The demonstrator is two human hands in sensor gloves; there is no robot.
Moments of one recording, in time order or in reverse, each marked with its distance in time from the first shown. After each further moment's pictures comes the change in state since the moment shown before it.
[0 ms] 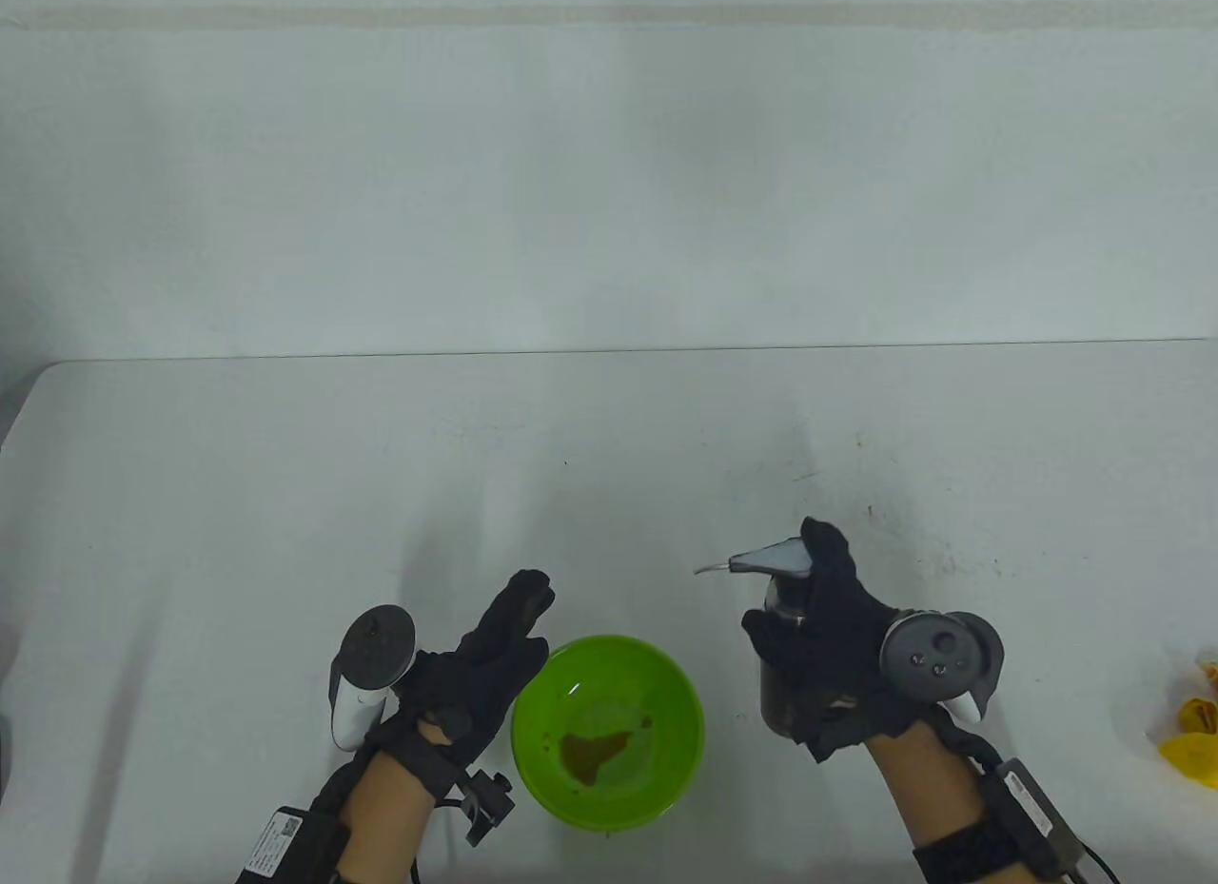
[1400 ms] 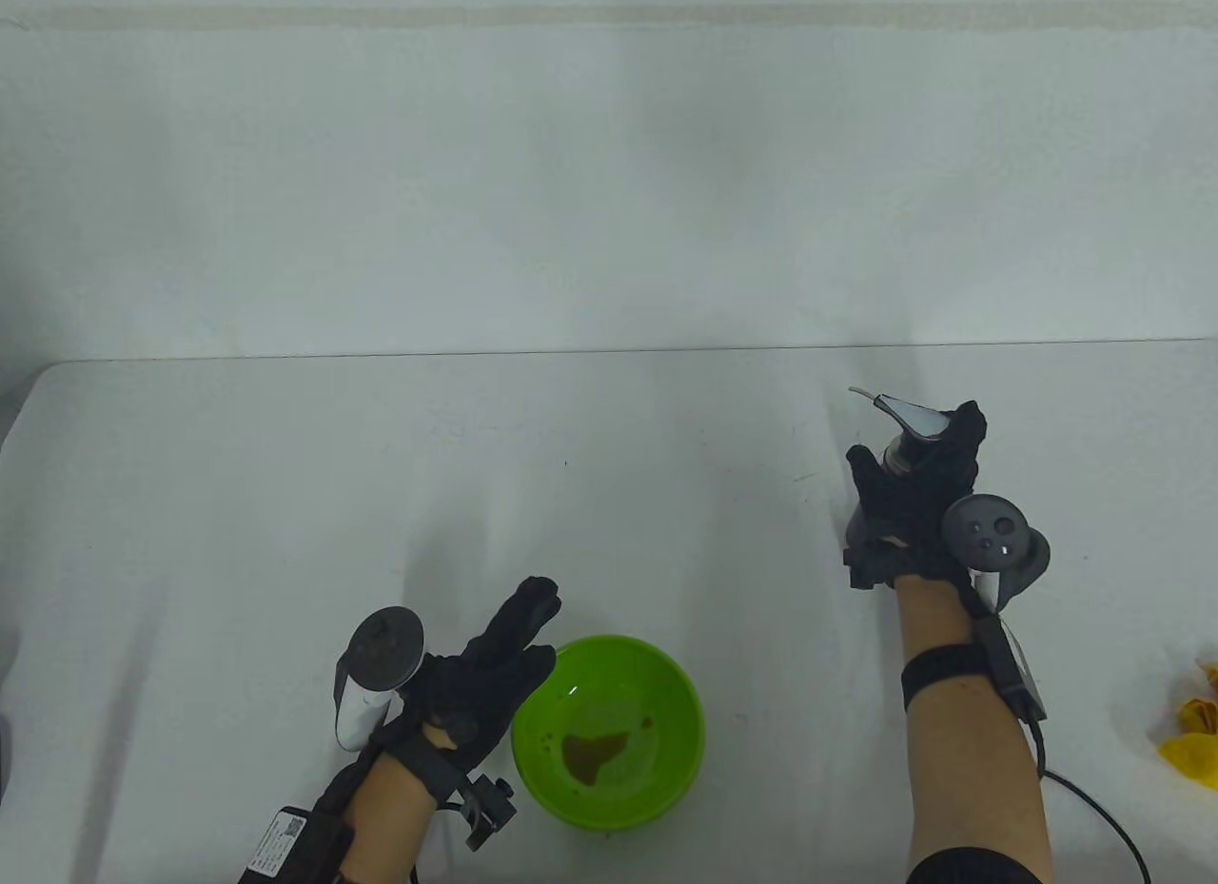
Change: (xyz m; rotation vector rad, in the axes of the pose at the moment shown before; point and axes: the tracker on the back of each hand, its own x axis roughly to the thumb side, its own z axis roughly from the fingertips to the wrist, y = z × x) left_hand 0.000 -0.004 -0.001 -0.031 0.015 -0.029; right_hand -0.153 -0.025 -0.052 -0.414 0.283 0.108
